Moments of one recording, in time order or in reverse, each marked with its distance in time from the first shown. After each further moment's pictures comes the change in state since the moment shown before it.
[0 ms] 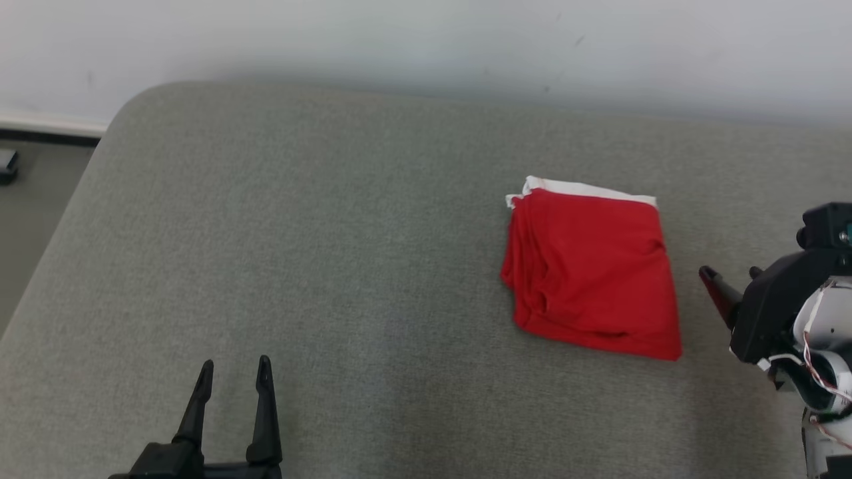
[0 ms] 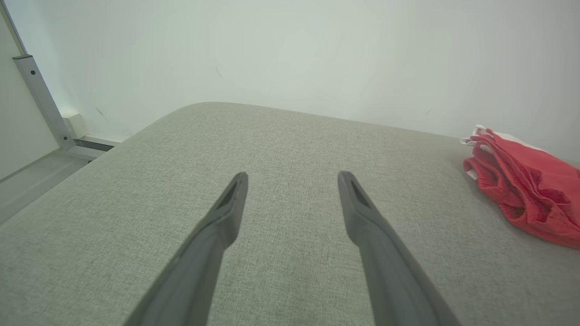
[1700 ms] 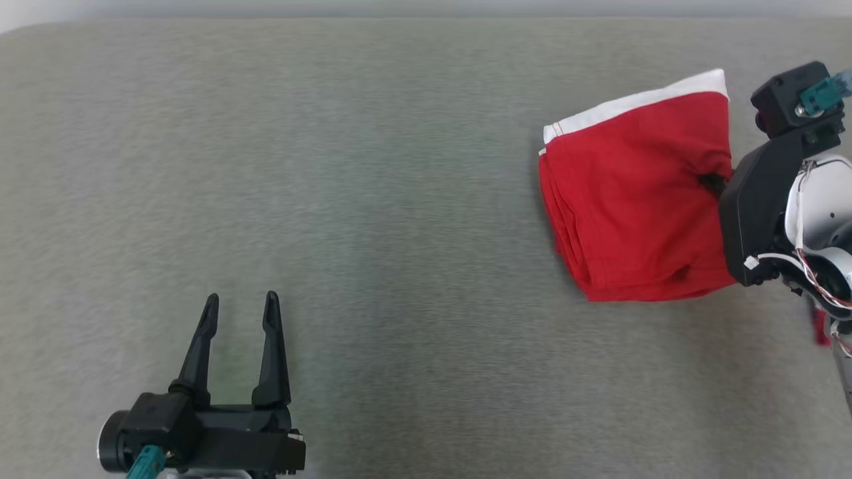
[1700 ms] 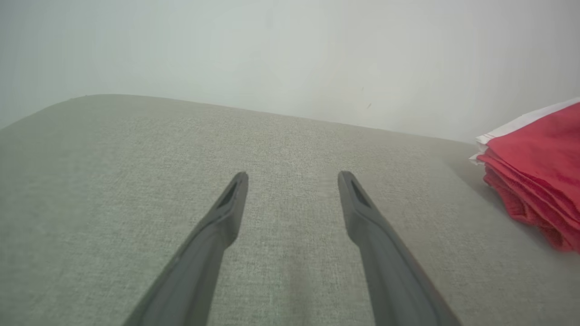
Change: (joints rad) left arm -0.117 -0.001 -0.039 -0.060 -0.035 -0.004 0.000; right arm -0.302 -0.243 0.328 -0.087 0.053 0.000 0.248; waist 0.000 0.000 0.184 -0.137
